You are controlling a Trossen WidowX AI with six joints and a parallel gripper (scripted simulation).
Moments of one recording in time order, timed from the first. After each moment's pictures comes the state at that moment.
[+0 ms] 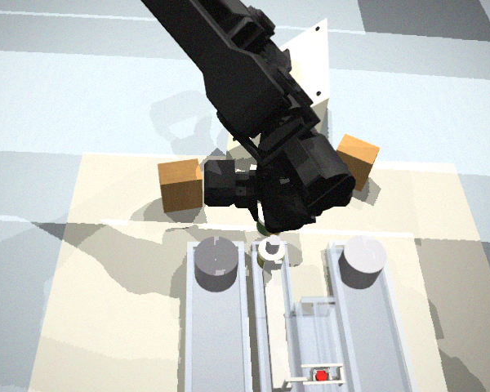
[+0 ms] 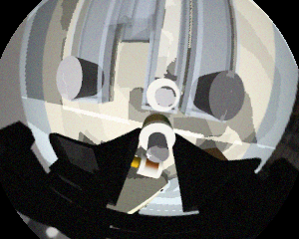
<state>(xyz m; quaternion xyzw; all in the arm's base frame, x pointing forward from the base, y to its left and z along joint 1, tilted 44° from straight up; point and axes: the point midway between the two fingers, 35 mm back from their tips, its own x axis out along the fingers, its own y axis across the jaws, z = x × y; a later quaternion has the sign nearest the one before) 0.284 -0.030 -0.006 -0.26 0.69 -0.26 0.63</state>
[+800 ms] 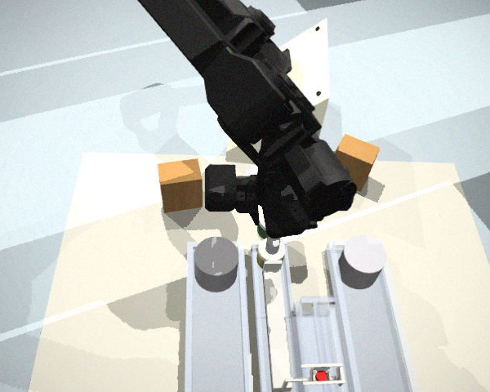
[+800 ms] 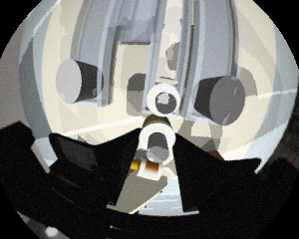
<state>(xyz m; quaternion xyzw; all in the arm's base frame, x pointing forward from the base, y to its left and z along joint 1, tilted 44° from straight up) 0.289 -0.031 -0.009 -0.26 0.69 -0.26 0.63</state>
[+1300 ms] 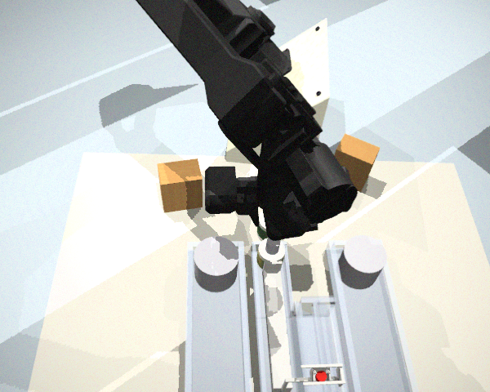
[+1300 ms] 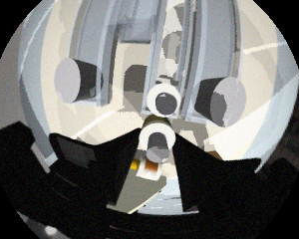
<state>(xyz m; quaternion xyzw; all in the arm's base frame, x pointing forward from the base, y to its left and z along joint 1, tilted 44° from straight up) 0.290 -0.032 -0.010 -0.26 0.69 -0.26 0.62</state>
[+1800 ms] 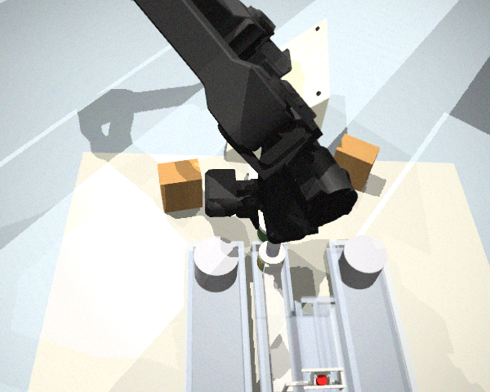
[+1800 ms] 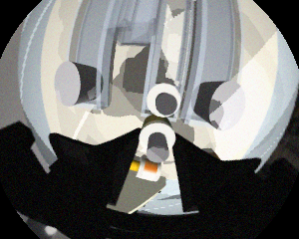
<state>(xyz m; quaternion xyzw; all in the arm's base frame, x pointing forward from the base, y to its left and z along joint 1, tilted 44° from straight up) 0.295 -0.032 -0.010 -0.26 0.69 -0.26 0.62</state>
